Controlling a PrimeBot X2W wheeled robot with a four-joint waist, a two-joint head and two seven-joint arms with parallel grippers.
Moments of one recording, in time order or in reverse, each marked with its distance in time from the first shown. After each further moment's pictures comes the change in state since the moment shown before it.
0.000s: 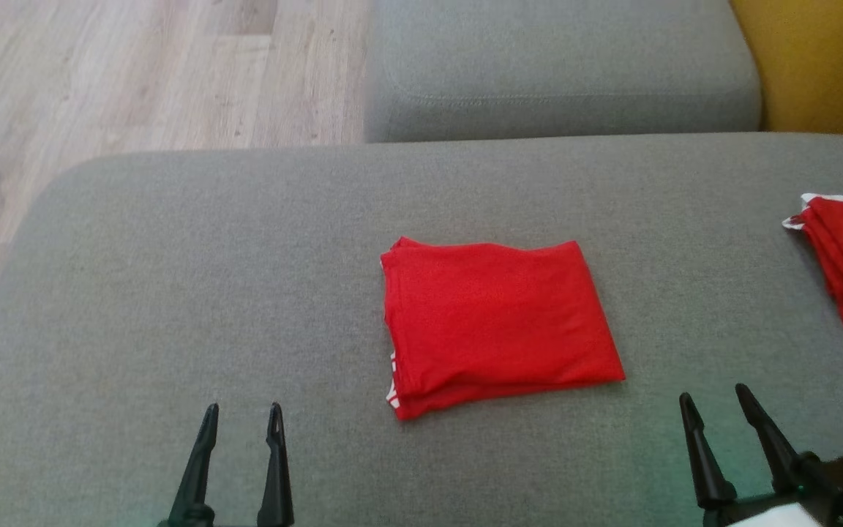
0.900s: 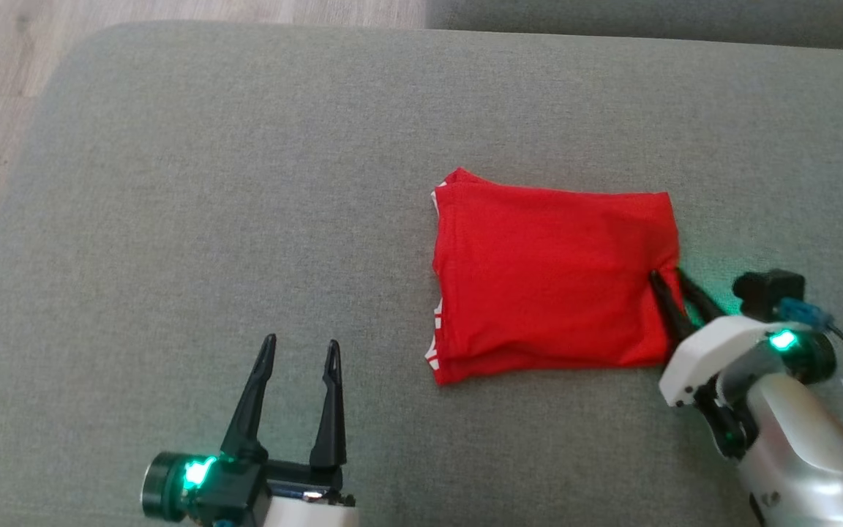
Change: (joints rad) left arm -0.164 -0.006 -0.141 0.010 -0.010 0.029 0.000; right arm -0.615 -0.042 0.204 0.617 0.209 0.000 0.177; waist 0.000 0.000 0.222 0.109
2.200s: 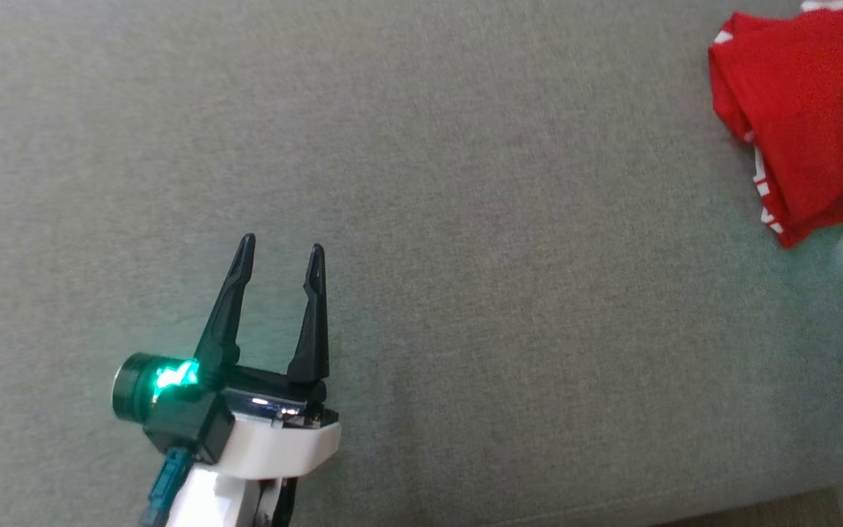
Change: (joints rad) left arm -0.168 -0.002 0.072 -0.053 -0.025 -0.133 0.000; right arm -0.141 -0.305 -0.211 -0.328 -0.205 0.000 0.070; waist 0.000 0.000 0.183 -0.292
